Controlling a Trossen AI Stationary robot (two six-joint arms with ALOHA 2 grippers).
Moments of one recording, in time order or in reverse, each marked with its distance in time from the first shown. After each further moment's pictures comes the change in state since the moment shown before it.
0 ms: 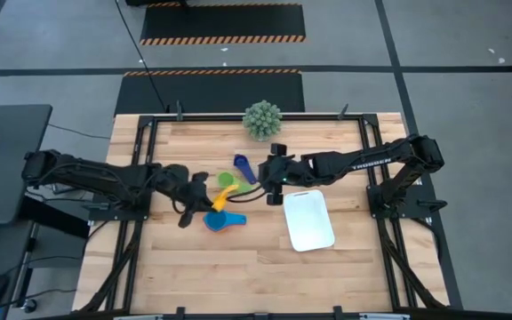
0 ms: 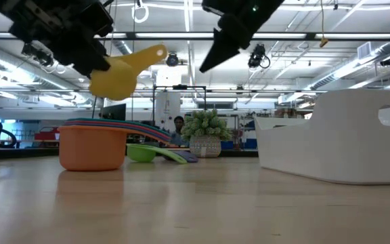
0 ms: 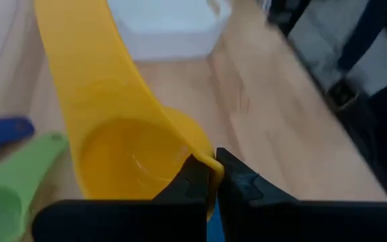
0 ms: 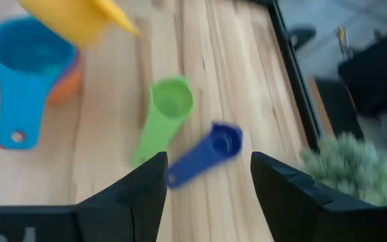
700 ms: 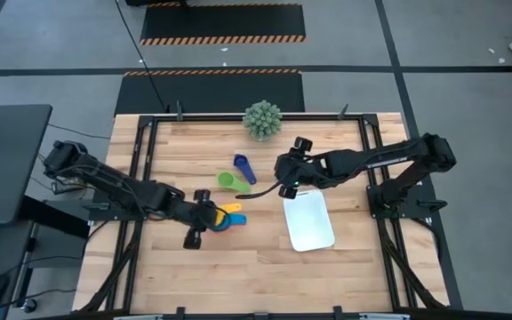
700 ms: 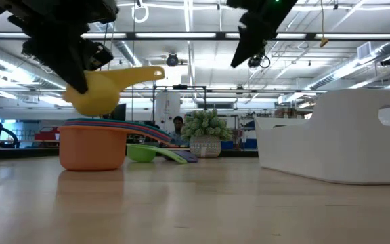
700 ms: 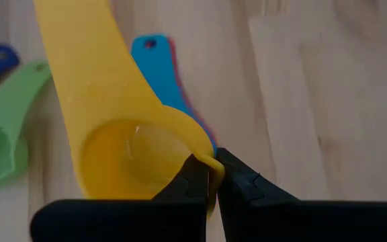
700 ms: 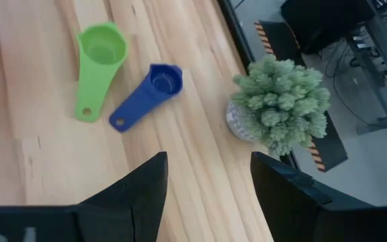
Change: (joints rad) left arm -0.326 0.330 0.354 -0.478 -0.381 -0.111; right arm 0.041 -0.115 0.000 -0.292 0.236 0.241
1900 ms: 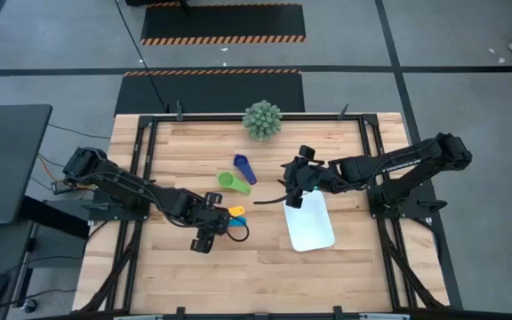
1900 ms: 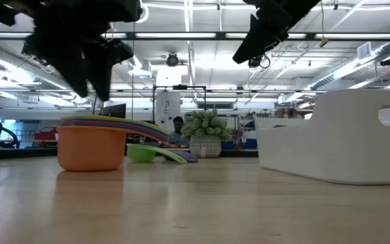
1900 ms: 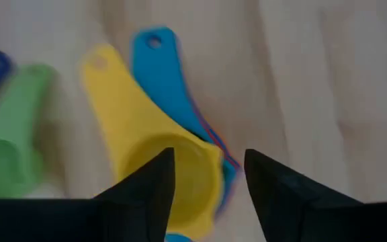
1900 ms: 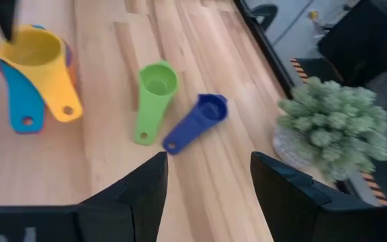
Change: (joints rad) left arm 0.011 0.218 0.245 -0.229 -0.005 0.096; right arm 0.047 -0.145 -0.242 0.313 -0.123 -0.018
